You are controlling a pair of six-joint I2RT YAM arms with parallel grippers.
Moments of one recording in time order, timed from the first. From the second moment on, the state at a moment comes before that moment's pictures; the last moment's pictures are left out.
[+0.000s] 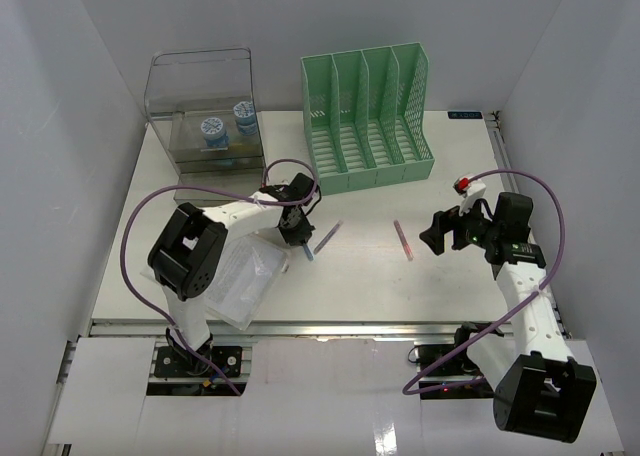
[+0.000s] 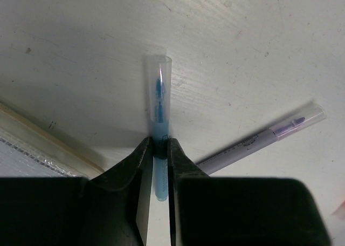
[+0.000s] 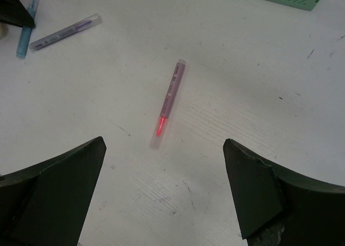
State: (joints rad) left arm -0.65 1.86 1.21 -0.57 -0.18 -1.06; right arm -0.12 0.93 0.64 -0.38 -0.69 -0.32
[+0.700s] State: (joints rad) left arm -0.38 1.44 1.14 -0.47 -0.12 -1.01; right arm -0.15 0.91 0.64 -0.38 -0.72 -0.33
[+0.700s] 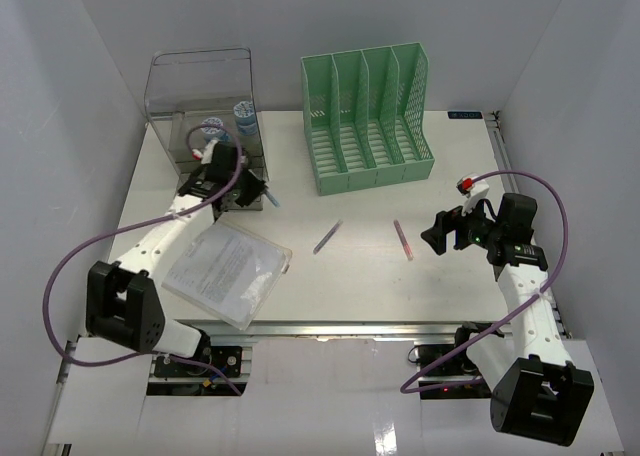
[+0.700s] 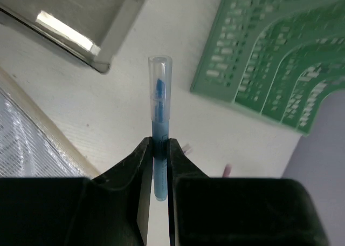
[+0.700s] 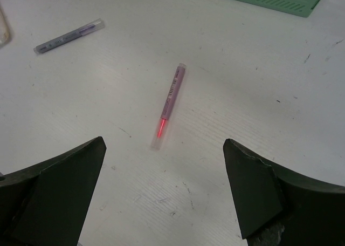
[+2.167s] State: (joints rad) left arm 0.10 1.05 0.58 0.30 0.68 -0.82; right arm 0.29 1.50 0.89 -0.51 -0.26 -0.31
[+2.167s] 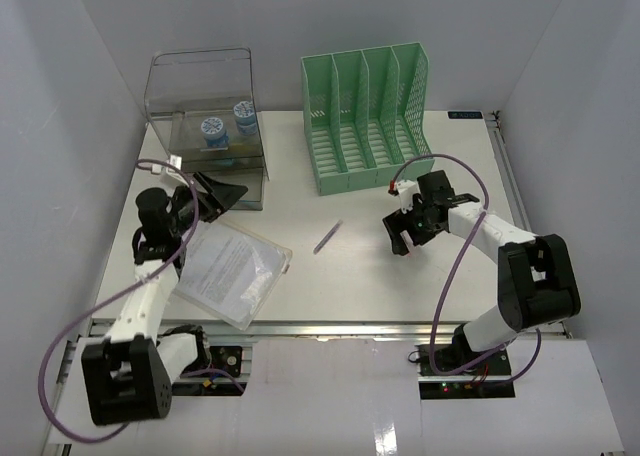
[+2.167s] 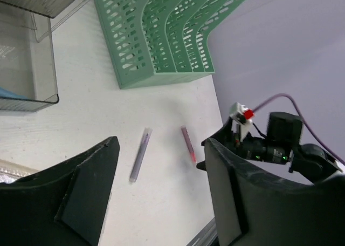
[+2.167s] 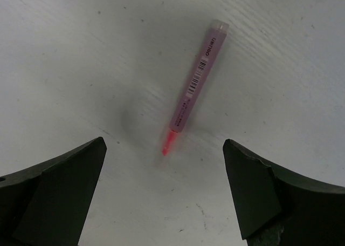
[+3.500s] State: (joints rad) left arm 0.10 0.23 0.45 -0.27 0.62 -0.78; right arm 0.90 2.31 2.29 -0.57 -0.19 -0.84
